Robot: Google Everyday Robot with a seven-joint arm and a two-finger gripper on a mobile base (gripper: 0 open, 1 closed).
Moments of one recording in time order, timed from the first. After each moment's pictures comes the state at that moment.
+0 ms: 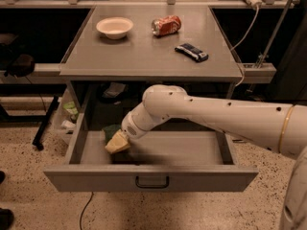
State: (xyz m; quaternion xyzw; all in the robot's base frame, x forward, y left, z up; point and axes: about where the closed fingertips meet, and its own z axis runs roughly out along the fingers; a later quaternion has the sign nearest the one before) arm 0.564 0.117 0.647 -0.50 0.80 0.24 0.23
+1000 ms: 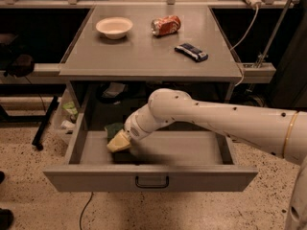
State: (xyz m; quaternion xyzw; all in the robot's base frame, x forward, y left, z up) arm 0.571 0.114 0.642 -0.49 0.79 0.26 0.25
